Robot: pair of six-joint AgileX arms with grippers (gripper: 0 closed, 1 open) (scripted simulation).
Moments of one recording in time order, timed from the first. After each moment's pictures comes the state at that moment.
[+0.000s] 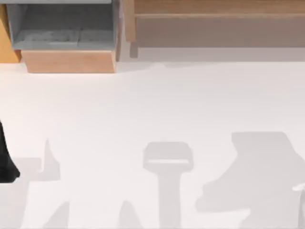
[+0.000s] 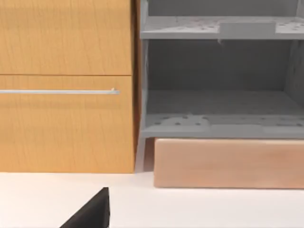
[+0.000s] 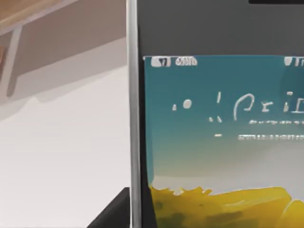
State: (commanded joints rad) left arm 0.00 0.00 0.00 0.00 0.00 0.00; right arm -0.59 1.26 0.96 -0.59 -0.77 -0.07
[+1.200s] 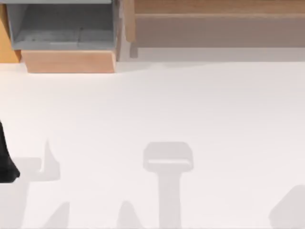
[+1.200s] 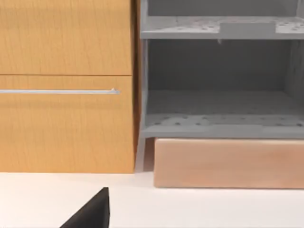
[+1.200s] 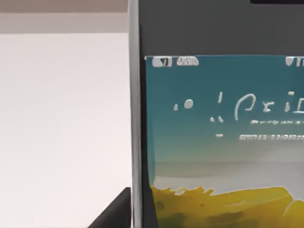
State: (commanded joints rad) left arm 0.00 0.00 0.00 0.00 0.00 0.00; right arm -1.22 1.12 0.68 -0.49 -0.99 -0.84
